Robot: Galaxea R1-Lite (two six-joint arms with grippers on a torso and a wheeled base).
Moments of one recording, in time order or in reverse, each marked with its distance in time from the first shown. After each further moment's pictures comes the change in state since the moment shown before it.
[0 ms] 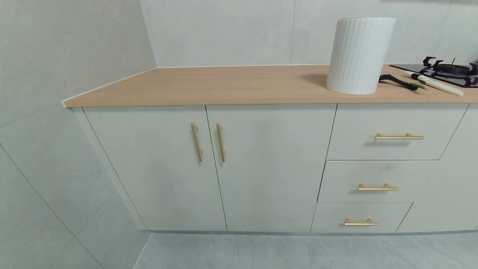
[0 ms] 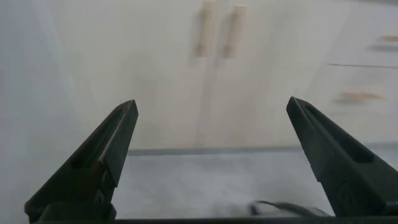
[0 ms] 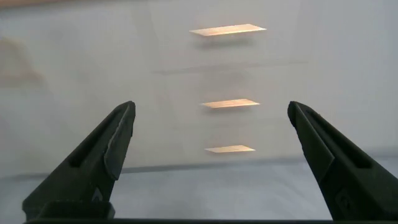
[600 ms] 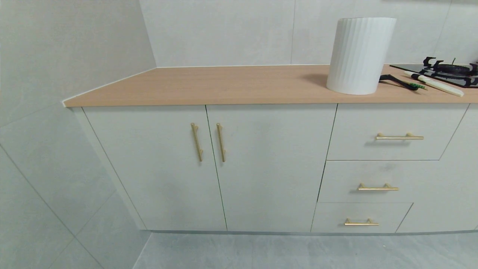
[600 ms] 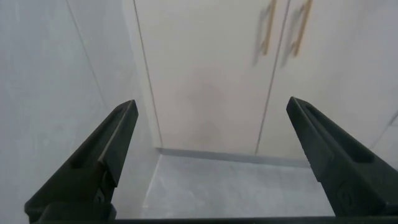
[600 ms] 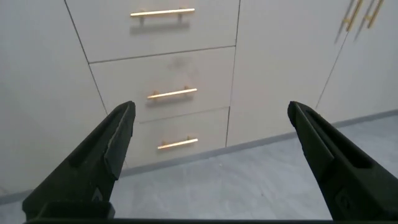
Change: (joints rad) left arm 0.192 -0.163 0.178 -0.053 -0.006 0.146; right arm -0.205 -0.186 0.244 -0.117 0.034 -0.080
